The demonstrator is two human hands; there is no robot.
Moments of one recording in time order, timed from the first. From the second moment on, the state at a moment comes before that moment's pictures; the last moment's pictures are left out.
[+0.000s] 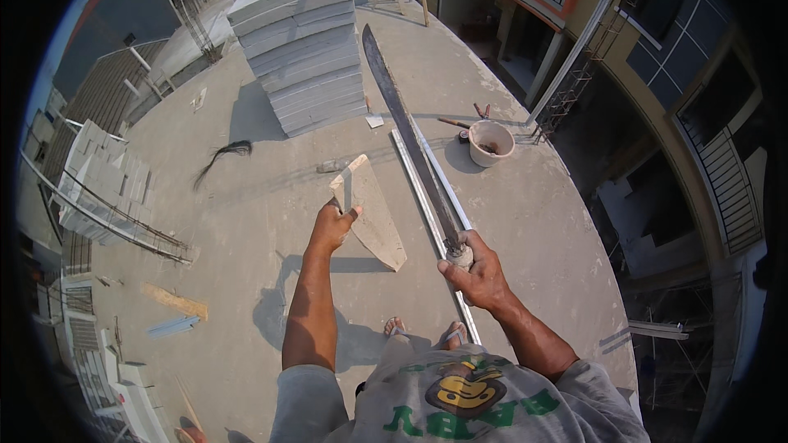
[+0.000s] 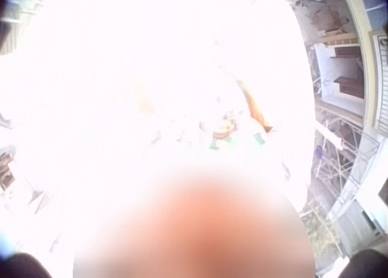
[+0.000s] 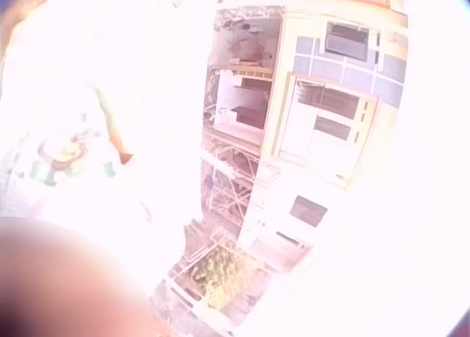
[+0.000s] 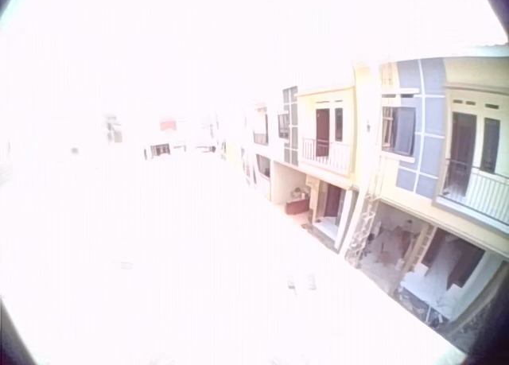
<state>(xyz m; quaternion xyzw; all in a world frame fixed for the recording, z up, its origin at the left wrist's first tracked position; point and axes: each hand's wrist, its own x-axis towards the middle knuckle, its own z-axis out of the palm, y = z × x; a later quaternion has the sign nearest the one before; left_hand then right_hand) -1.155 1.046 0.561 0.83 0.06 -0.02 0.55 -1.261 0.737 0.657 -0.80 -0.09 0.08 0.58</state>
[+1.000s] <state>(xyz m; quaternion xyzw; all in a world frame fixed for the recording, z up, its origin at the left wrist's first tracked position) -1.161 1.038 0.564 0.91 -0.04 -0.03 0.42 -1.261 0.813 0.849 -0.54 -0.29 -0.35 0.70</state>
